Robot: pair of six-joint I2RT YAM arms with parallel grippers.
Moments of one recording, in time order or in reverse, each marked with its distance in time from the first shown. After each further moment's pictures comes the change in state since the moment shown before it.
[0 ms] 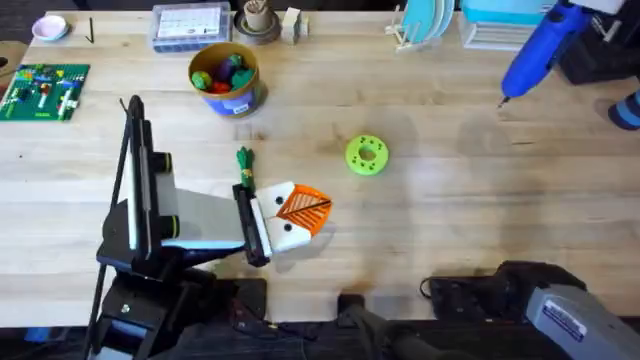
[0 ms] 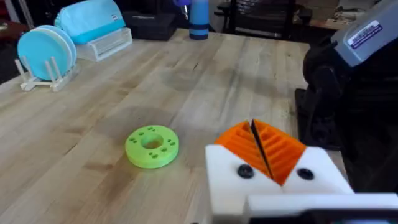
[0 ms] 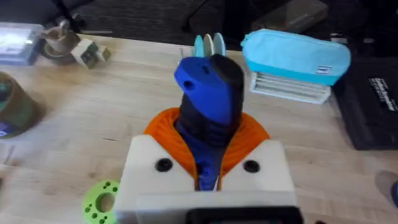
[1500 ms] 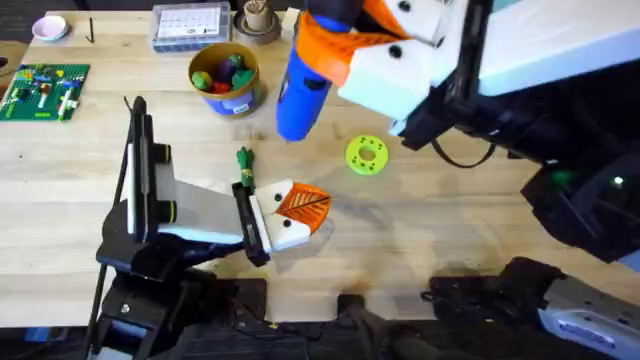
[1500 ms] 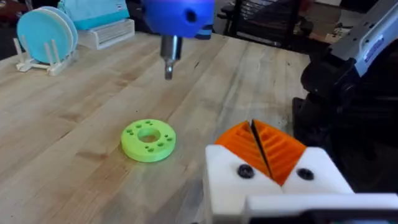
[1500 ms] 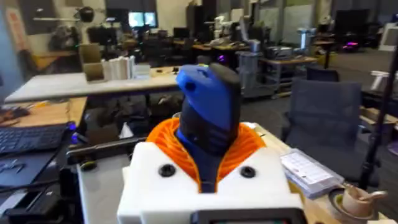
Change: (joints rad) left arm 0.000 0.000 0.000 0.003 -0.024 -0.106; right arm 0.826 0.028 -0.481 1.200 -0.271 0.242
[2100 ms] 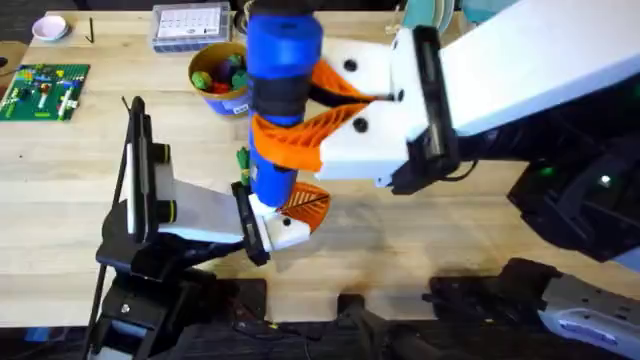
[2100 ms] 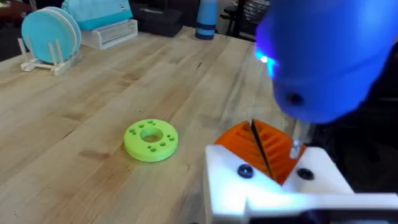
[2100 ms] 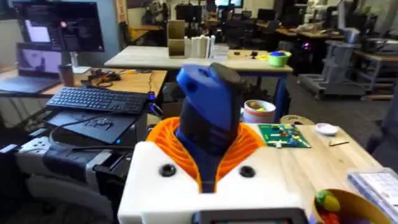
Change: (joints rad) left arm 0.000 0.000 0.000 0.002 -0.011 0.000; right arm 0.092 0.051 0.045 -0.042 -0.256 -0.020
